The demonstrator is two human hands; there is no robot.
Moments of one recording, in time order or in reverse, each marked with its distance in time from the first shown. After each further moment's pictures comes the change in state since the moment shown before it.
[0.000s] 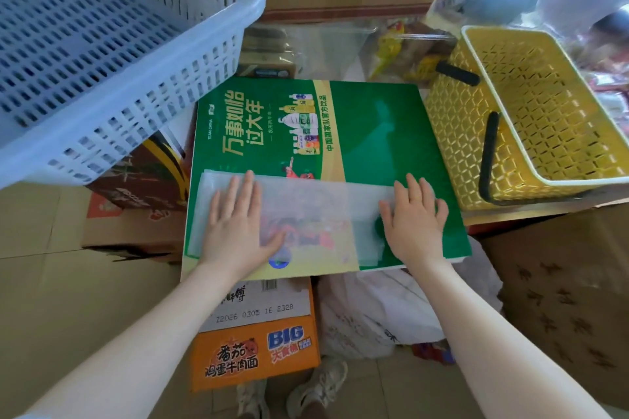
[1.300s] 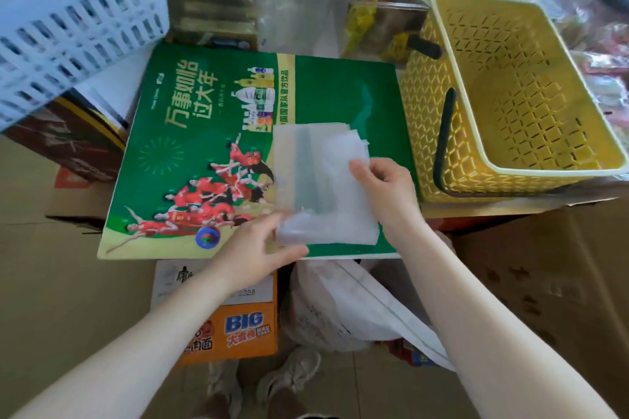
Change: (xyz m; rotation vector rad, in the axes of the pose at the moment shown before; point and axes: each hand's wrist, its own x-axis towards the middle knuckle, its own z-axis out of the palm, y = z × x) left_hand -0.019 0.120 -0.006 -0.825 -0.227 0.044; right_hand 0.024 0.040 -0.039 1.127 -0.148 0.136
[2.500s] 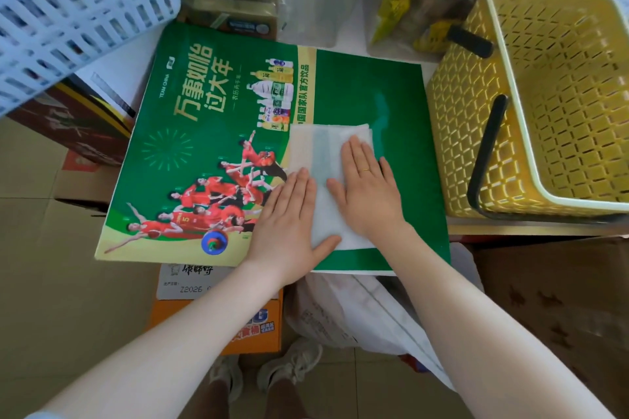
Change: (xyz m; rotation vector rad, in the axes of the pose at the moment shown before) left_hand 0.049 -0.008 0.029 0.730 0.154 -0.029; right_hand 0.048 0.040 0.047 -1.101 -0.276 -0.350
